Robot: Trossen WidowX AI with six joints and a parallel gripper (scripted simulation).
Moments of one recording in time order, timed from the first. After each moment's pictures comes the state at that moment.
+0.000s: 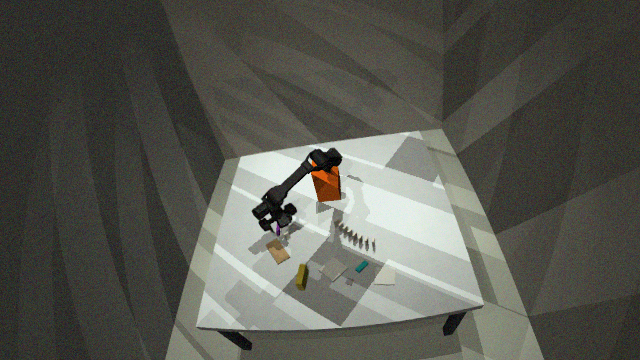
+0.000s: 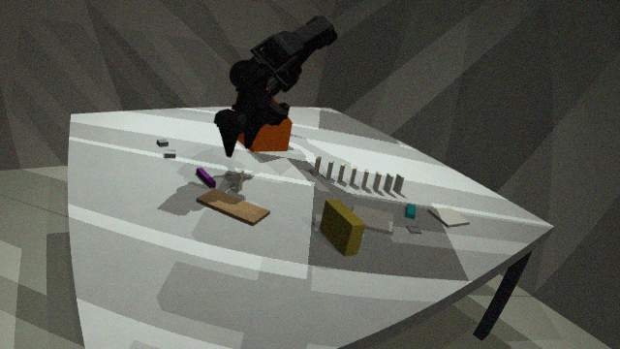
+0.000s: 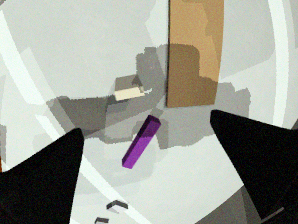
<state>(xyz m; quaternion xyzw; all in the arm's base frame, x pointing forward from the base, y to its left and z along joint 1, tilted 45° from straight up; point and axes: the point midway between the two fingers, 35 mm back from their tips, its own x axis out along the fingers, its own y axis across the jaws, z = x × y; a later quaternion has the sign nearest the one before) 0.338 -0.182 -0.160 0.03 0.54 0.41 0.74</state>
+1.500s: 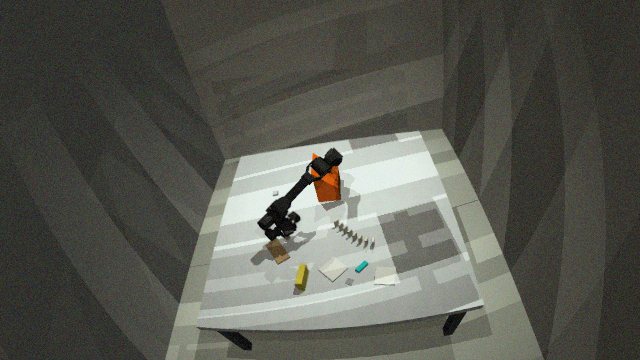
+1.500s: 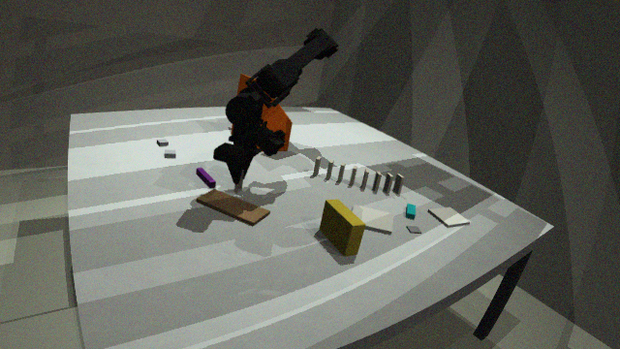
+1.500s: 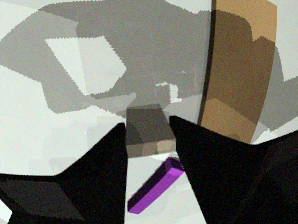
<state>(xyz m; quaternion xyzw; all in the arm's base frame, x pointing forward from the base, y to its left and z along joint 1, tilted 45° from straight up) 0.347 -0.128 -0.204 0.03 0.51 0.44 0.74</state>
